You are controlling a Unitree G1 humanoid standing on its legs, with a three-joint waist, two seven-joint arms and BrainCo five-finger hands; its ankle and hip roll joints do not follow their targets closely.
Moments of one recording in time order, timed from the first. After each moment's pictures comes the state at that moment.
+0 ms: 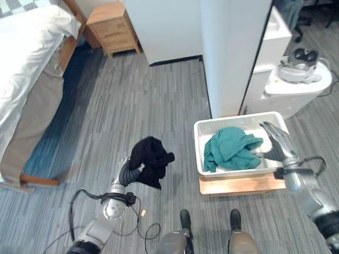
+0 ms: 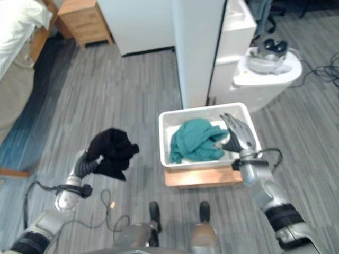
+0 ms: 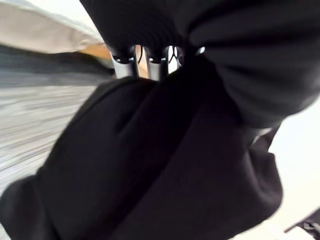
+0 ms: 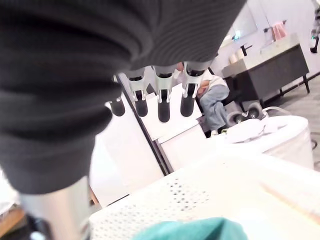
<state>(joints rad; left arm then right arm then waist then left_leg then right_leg) 0.03 0.61 -0.26 0.16 0.25 -0.22 0.27 -0.06 -0.74 0.18 0.23 -0.68 -0.09 -0.41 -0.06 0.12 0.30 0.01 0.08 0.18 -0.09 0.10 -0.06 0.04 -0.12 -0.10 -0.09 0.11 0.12</state>
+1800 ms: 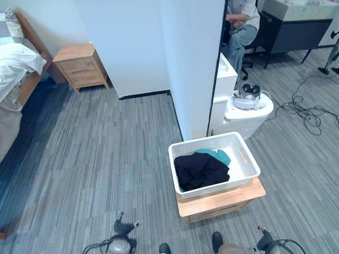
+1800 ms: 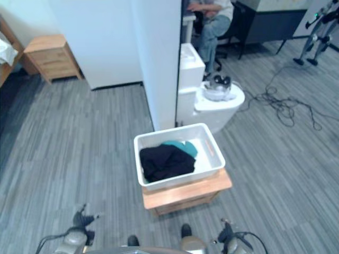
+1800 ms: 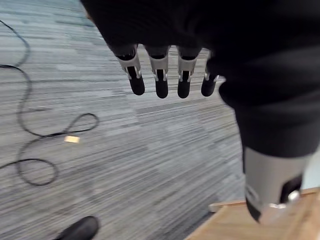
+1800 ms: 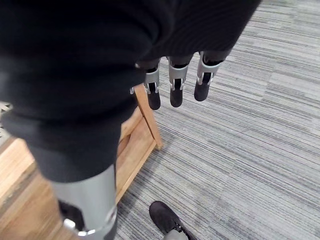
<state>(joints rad) 0.02 0.27 -0.16 1.17 -0.06 -0.11 0.22 -0.06 -0.29 0.38 1.16 -0.39 0.02 -0.23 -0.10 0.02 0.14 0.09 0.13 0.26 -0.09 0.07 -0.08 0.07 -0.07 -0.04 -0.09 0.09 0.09</state>
